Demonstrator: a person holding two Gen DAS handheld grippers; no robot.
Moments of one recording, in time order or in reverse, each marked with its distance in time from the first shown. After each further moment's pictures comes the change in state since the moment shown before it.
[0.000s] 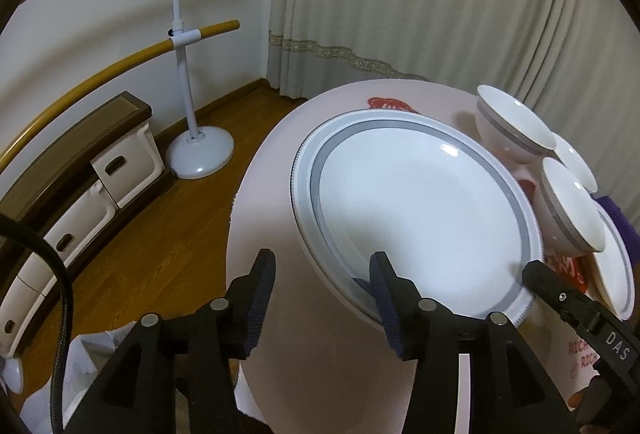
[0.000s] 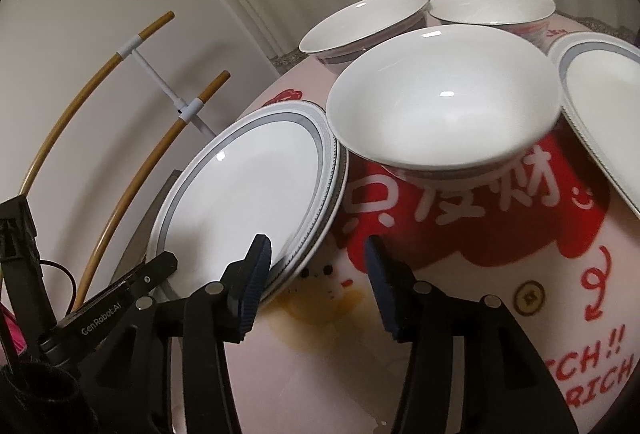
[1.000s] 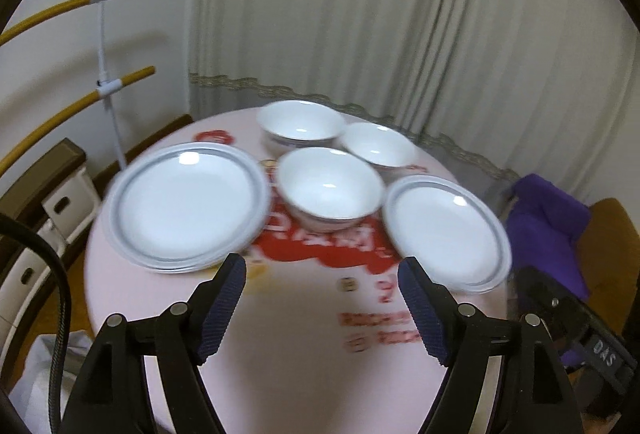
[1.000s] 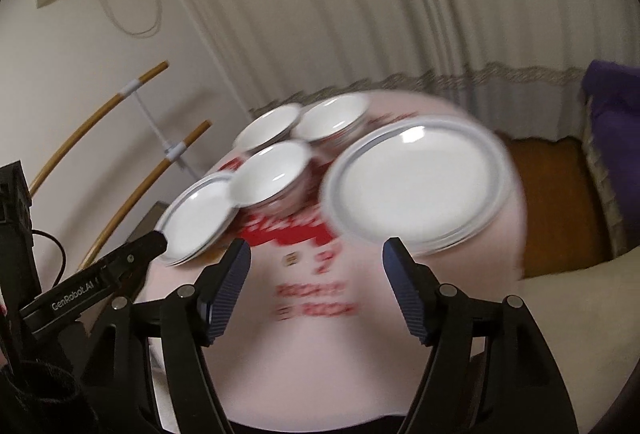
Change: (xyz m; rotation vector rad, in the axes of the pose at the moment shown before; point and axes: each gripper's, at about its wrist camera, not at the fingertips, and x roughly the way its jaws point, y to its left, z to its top) left arm -0.123 -0.172 -0.045 0.135 -0.086 -0.212; right arm -0.207 -0.111 0.000 -0.047 -0.200 -0.122
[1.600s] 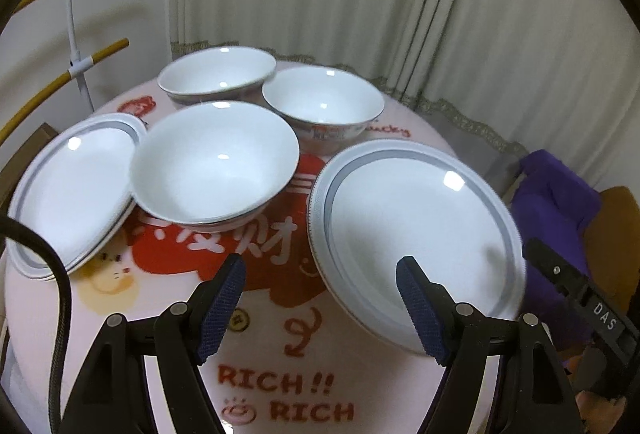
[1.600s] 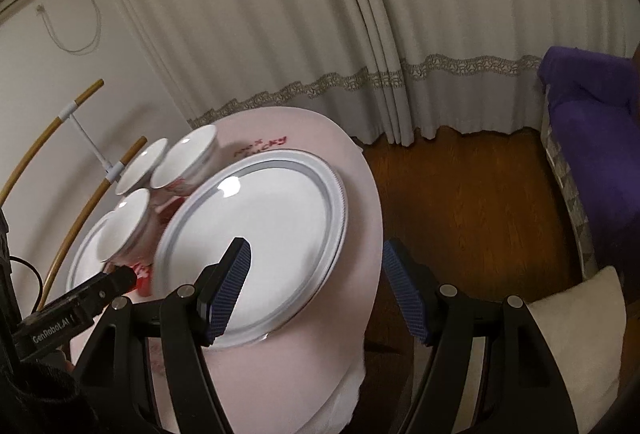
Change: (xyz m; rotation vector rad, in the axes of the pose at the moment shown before) left arm 0.146 -0.078 0.026 -0.003 0.136 0.032; right arm 0.063 -0.129 0.048 0.070 0.052 -0.119
